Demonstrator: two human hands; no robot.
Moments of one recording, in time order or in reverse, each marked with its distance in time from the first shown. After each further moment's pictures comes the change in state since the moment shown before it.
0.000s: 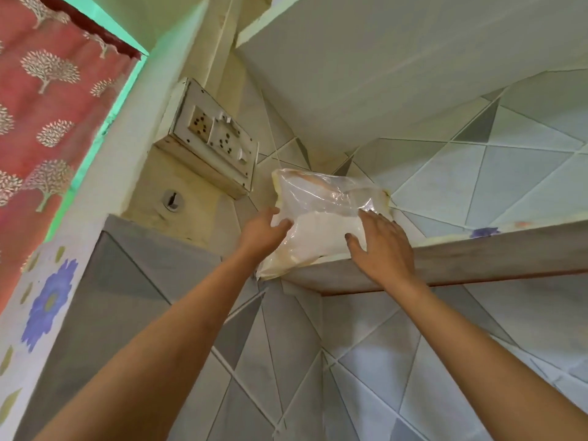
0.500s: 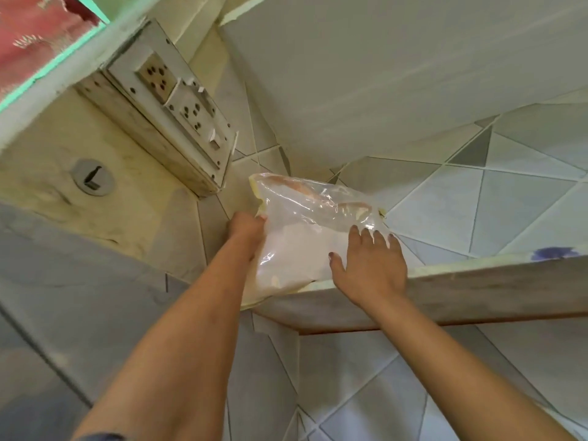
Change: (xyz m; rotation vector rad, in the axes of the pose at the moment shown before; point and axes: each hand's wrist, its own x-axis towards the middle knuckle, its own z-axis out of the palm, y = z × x) left_hand 0.146 -0.055 0.073 -0.343 0.156 -0.221; right_hand 0.058 0.008 0.079 -0.436 -0.028 0.092
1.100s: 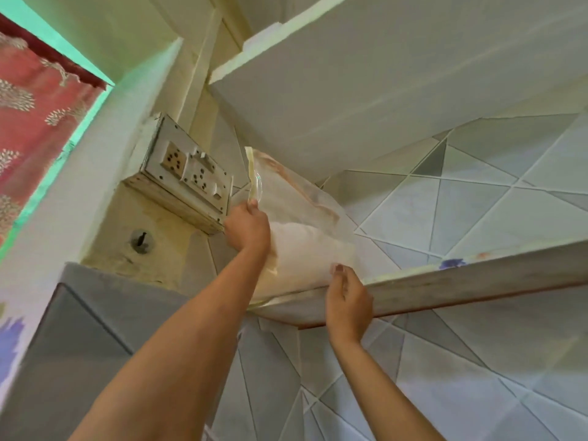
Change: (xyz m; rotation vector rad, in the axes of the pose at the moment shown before) left_hand -0.113 0.109 -0.048 0.009 0.349 0.166; right_hand -0.079 -0.023 -0.053 1.156 0.358 0.492
